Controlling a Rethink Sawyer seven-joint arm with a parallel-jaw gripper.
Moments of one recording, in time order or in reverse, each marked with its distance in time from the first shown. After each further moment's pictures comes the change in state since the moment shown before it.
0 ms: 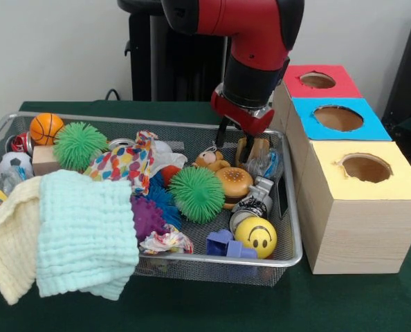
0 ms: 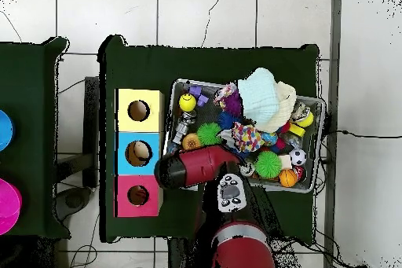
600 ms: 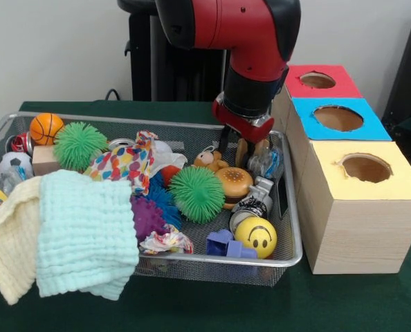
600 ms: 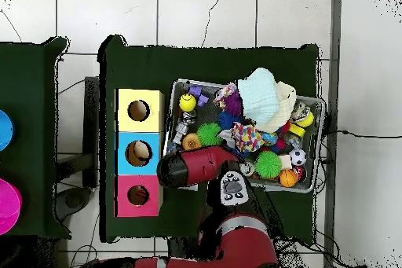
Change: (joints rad) arm -0.018 0.047 0.014 -0.004 0.022 -0.026 0.000
